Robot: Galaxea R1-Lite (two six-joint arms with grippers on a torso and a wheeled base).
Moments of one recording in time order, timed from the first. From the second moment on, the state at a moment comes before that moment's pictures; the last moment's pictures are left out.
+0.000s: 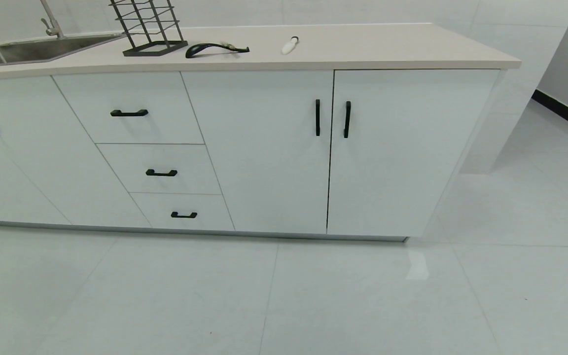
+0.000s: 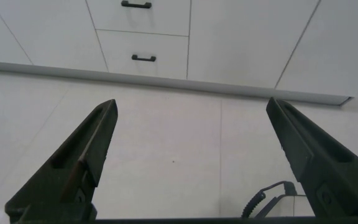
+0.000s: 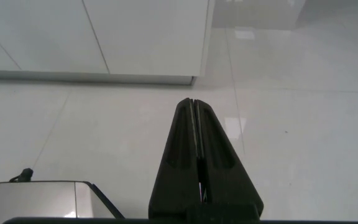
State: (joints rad) left arm 0.01 0.00 0.00 0.00 0.06 -0.04; right arm -0.06 0.08 0.00 0.00 0.02 -0.02
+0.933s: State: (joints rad) left arm 0.01 0.00 0.00 0.00 0.07 -0.05; right arm -0.06 0.08 0.00 0.00 0.02 -0.02
